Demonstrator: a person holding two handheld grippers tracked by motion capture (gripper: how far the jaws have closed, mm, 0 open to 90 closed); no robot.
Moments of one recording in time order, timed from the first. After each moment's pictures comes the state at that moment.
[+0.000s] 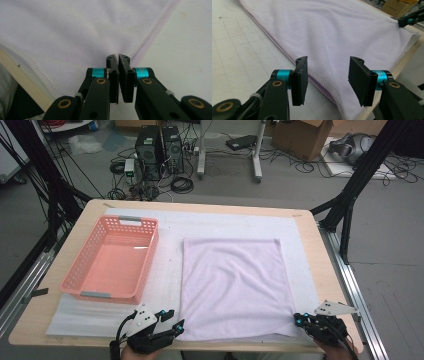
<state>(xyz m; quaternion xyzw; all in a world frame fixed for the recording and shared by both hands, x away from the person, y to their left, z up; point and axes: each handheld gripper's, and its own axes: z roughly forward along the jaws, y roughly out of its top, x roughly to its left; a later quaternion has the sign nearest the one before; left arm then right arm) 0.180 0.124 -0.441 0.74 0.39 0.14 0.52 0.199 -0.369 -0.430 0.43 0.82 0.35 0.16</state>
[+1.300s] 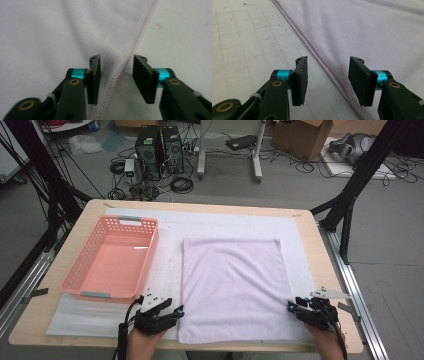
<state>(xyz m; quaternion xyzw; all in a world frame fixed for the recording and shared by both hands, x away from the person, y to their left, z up) 0.227 0.116 -0.447 0.75 0.46 0.15 0.45 0.241 -0.362 -0.445 0.50 0.77 0.36 0.17</state>
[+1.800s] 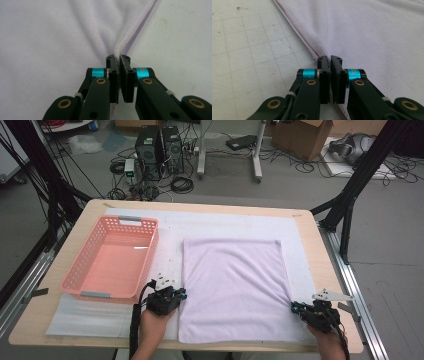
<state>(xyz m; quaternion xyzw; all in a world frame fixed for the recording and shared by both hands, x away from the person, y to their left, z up) 0.268 0.098 -0.451 0.75 0.48 0.15 0.42 0.231 -0.366 -0.442 0.50 0.77 0.37 0.15</state>
